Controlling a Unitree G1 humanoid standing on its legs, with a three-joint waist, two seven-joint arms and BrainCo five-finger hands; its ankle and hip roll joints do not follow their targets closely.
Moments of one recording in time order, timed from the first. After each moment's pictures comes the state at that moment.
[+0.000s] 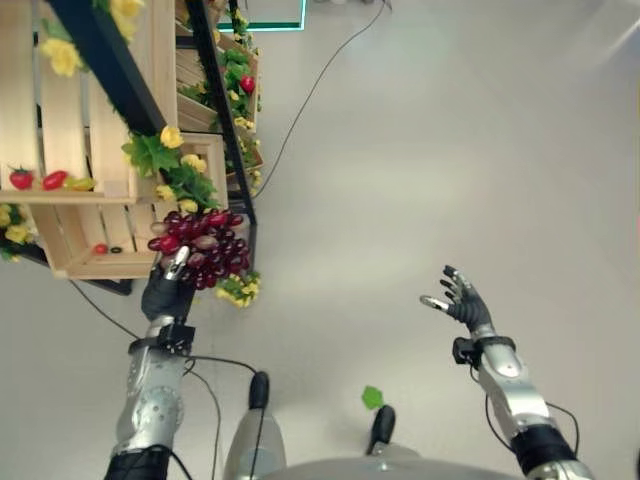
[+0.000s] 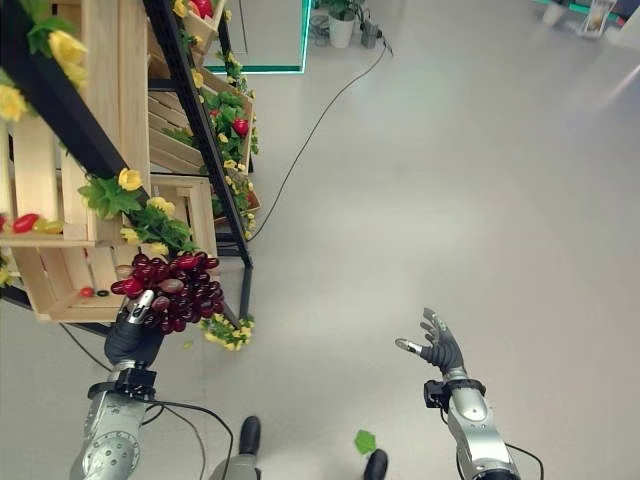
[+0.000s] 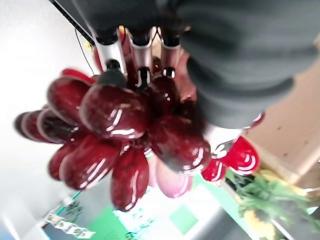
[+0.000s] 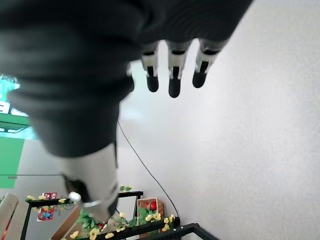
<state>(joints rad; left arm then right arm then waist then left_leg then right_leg) 0.08 0.29 0.13 0.03 -1.03 -0.16 -0.16 -0.04 -0.29 -0.01 0.41 0.18 -0.13 0.00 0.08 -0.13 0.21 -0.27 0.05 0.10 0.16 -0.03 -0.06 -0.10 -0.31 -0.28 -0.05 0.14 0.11</state>
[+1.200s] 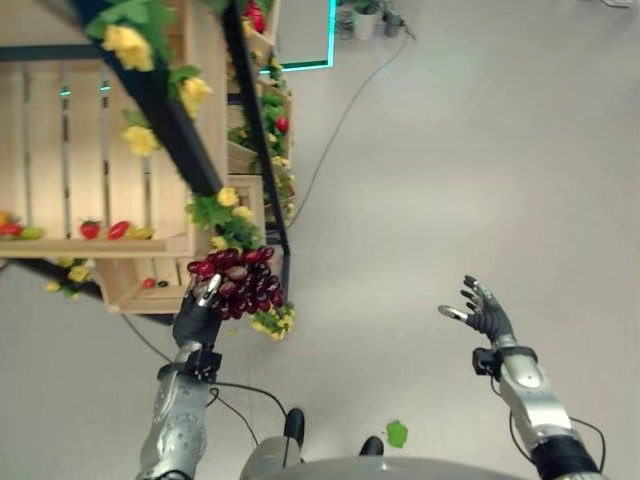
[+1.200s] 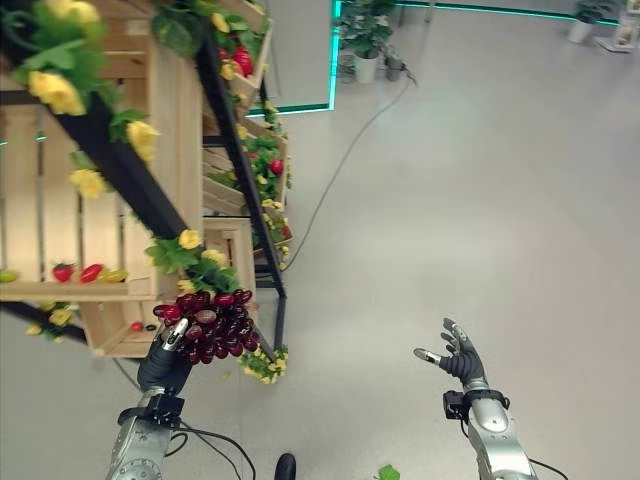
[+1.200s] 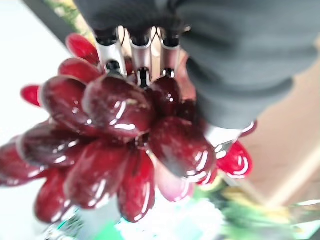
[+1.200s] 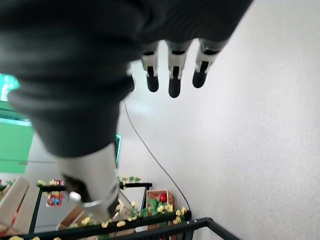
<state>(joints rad) 0.18 0.21 0.06 0.01 -1.00 -0.14 -0.15 0.01 -0.36 -0.03 0.41 0.17 -0.12 -0.01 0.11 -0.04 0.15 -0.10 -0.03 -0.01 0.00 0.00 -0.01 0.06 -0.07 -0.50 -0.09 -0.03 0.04</state>
